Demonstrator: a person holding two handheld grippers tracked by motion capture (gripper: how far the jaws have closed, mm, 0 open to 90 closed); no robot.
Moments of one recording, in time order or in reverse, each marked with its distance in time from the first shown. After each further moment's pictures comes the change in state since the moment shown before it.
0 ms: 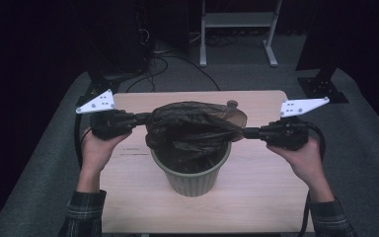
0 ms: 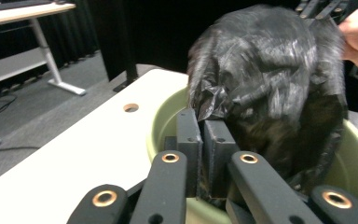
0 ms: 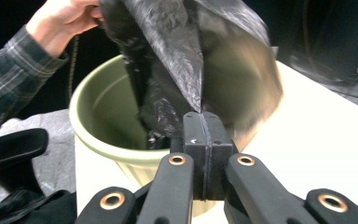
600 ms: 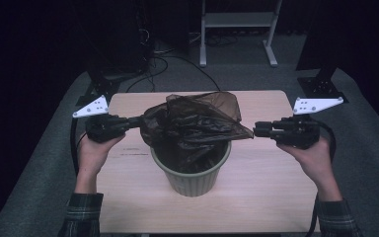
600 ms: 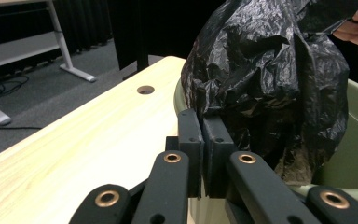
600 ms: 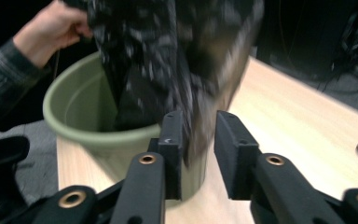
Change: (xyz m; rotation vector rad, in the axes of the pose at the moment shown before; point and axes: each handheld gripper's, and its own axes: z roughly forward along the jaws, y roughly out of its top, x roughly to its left) left arm 0.017 -0.029 -0.004 0.013 0.038 -0.050; right arm -0.018 -0.012 -0.019 -0.031 -0.063 0.033
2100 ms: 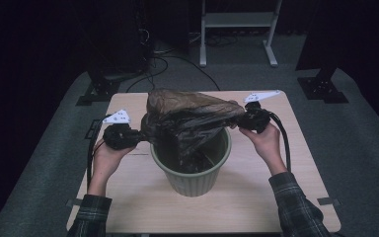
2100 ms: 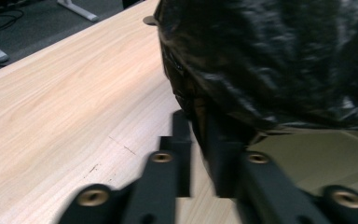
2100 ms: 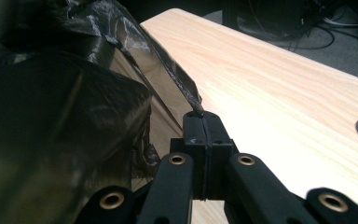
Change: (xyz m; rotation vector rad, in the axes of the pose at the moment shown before) left arm 0.011 -0.045 0.043 0.221 0.044 -0.065; right arm -0.062 -0.014 0.125 0.116 -0.142 0.130
